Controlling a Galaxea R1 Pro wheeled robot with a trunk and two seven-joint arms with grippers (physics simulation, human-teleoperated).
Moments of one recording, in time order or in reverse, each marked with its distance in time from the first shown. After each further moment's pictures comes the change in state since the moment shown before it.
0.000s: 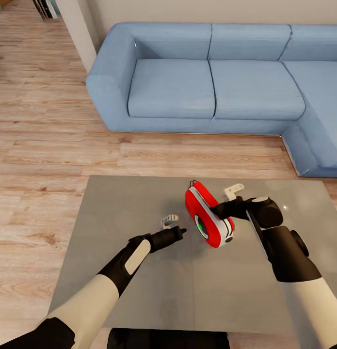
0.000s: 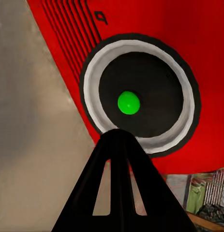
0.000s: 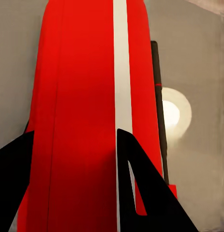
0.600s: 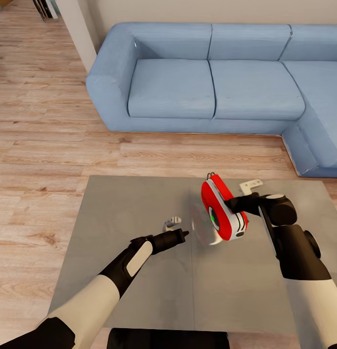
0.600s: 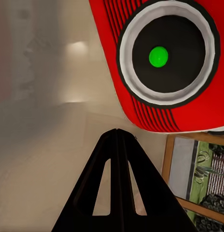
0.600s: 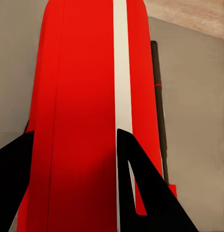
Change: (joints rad) left arm 0.000 0.000 -0.047 0.002 0.001 0.000 0.000; right arm 0.000 -0.001 -0.119 -0.018 0.013 0.002 -0.092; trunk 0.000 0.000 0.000
